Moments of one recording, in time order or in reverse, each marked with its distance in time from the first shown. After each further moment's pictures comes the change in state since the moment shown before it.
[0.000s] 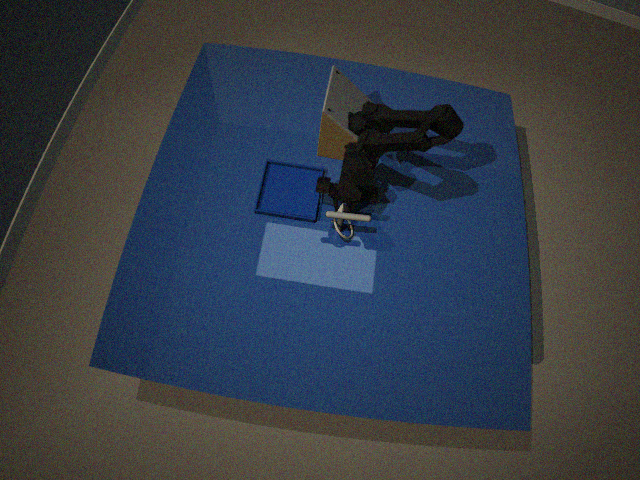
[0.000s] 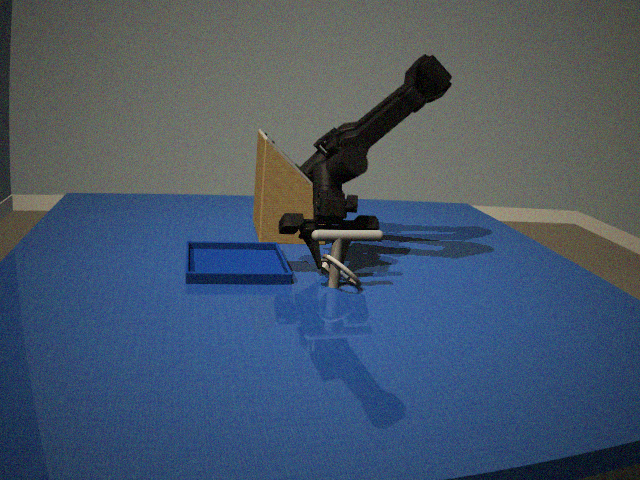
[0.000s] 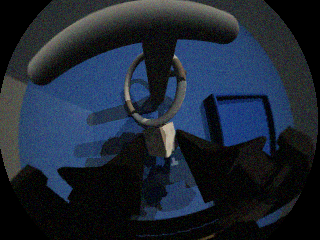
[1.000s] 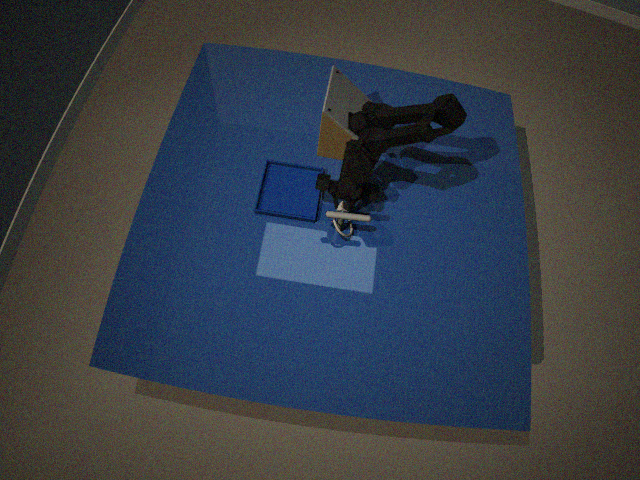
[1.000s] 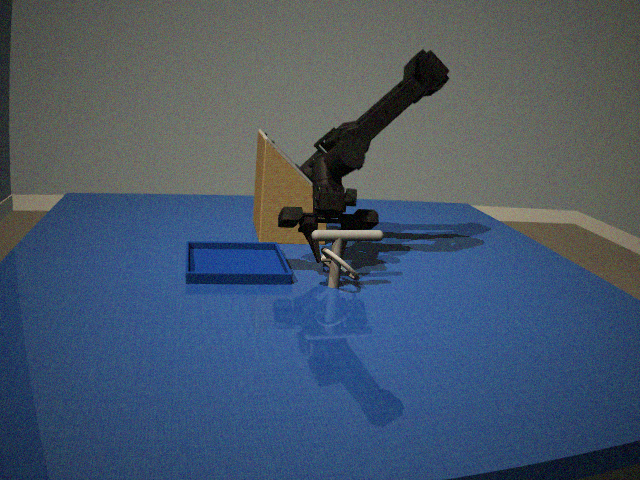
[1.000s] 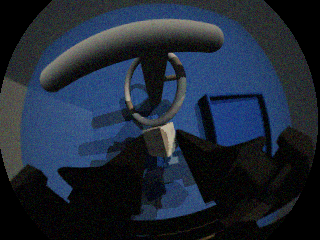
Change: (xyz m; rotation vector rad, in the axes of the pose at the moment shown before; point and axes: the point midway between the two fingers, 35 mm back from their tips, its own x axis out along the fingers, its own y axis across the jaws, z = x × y) arm -0.011 -0.002 0.004 0.014 0.013 -0.007
